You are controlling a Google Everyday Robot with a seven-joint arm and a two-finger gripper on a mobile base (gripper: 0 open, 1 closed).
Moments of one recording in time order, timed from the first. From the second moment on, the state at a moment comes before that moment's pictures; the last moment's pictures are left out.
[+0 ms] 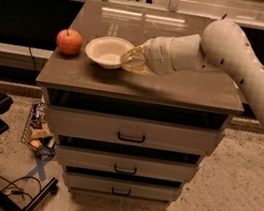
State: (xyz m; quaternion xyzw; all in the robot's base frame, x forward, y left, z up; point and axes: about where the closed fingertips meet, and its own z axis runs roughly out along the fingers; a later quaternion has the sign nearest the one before) arm 0.644 0.028 0.873 -0.82 0.25 -0.03 0.52
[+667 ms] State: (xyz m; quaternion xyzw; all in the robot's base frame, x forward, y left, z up) arm 0.643 0.033 0.872 -0.82 0.25 -0.02 0.51
